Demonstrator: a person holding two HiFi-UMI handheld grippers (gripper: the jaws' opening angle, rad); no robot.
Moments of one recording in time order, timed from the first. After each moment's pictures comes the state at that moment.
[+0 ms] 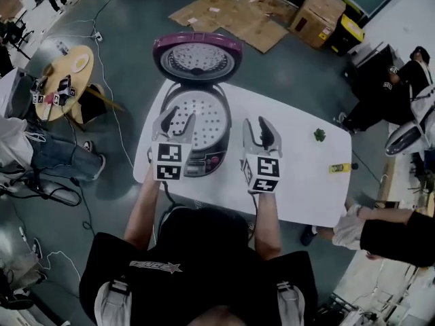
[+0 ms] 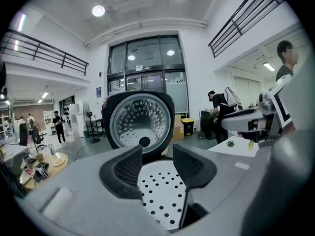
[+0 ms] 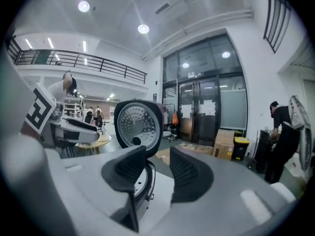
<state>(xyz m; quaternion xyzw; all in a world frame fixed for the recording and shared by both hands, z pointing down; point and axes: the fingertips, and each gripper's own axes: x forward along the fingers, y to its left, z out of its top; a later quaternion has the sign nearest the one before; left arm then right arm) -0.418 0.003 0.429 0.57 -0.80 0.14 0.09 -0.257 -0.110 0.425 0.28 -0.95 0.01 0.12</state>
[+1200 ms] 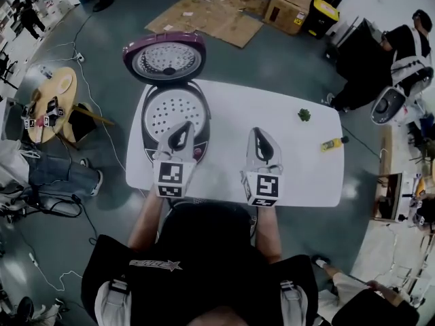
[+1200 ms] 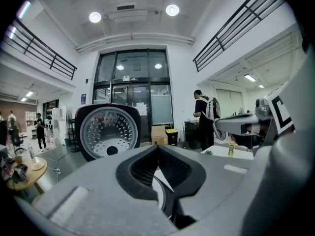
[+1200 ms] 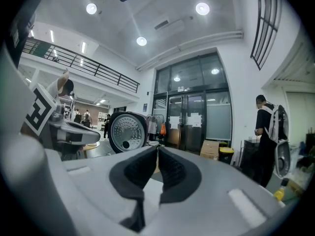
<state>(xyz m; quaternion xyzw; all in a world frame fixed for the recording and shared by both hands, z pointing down) -0.305 -0.004 0.413 0.65 -0.75 0.10 0.04 -0.144 -0.085 0.401 0.35 -0.93 -0.03 0.06</state>
